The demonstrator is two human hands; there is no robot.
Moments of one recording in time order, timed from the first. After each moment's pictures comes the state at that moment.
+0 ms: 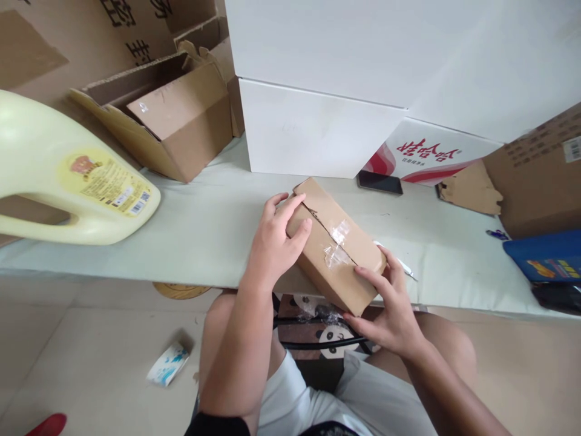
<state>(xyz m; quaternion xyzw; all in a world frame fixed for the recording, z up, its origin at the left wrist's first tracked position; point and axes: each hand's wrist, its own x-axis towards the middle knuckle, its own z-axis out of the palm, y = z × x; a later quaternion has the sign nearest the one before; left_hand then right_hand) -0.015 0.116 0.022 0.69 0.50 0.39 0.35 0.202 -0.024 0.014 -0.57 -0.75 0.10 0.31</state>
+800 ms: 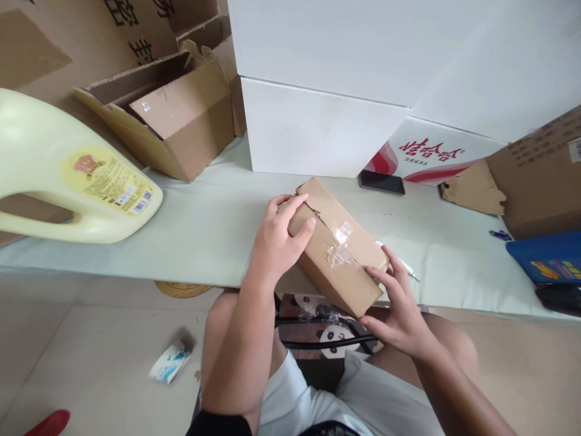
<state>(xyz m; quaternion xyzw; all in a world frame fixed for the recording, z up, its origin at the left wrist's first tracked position) -0.014 0.116 0.022 0.68 0.51 0.39 0.35 0.225 -0.031 0.009 -0.56 -0.78 0.12 0.26</state>
